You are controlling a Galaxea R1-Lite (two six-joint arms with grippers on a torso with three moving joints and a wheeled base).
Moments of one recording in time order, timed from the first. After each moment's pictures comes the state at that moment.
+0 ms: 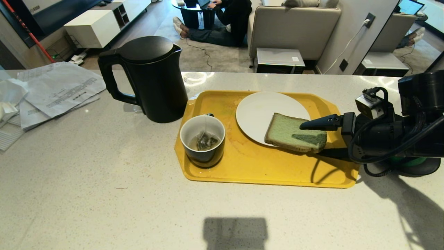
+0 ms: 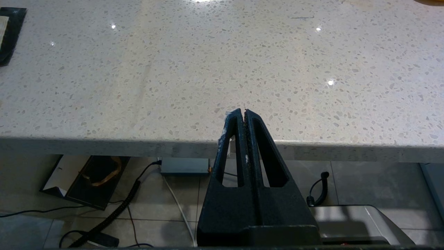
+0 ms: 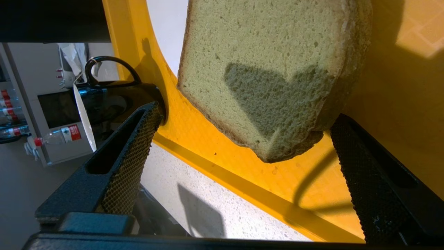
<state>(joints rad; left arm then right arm) 0.00 0.00 0.00 -0.01 0.00 0.00 0.20 1.58 -1.07 -0.01 0.53 0.75</state>
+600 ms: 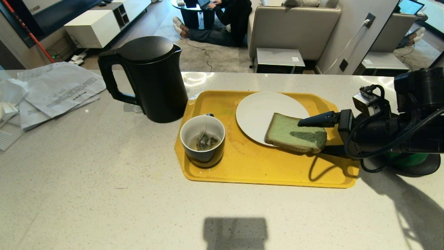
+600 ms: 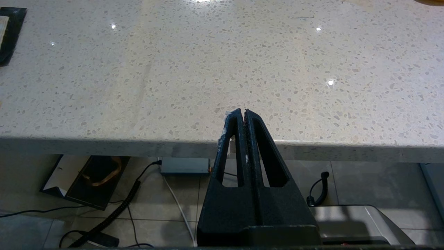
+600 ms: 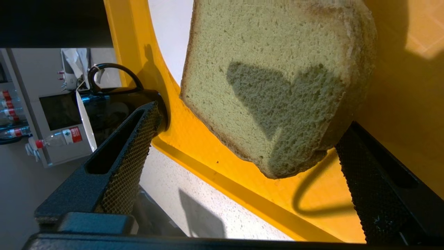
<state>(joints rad) 0.00 0.00 0.00 -0.01 0.00 0.00 0.20 1.60 -1.10 0.00 0.53 0.75</state>
